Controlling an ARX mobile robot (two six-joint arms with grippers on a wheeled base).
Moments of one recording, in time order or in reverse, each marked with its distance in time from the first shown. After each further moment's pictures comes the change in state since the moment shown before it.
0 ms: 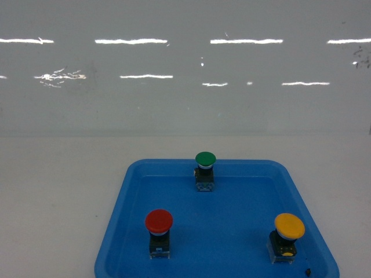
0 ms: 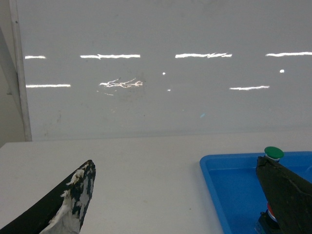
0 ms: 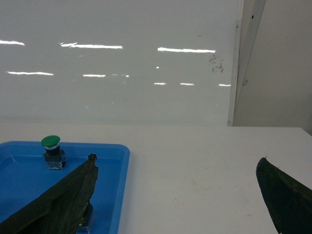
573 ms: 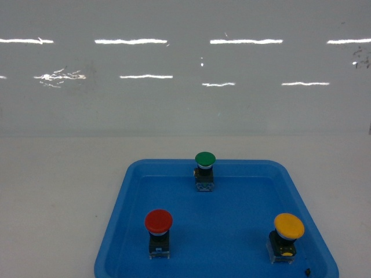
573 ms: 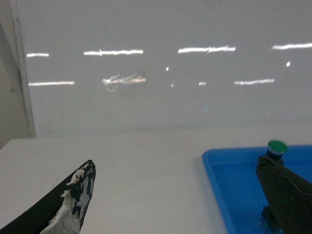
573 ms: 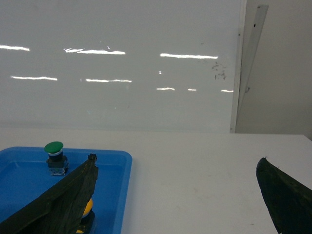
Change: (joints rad) left arm -0.081 -0.004 0.000 -0.035 -0.109 0.026; right arm 0.002 0.054 0.000 0.074 -0.016 -0.001
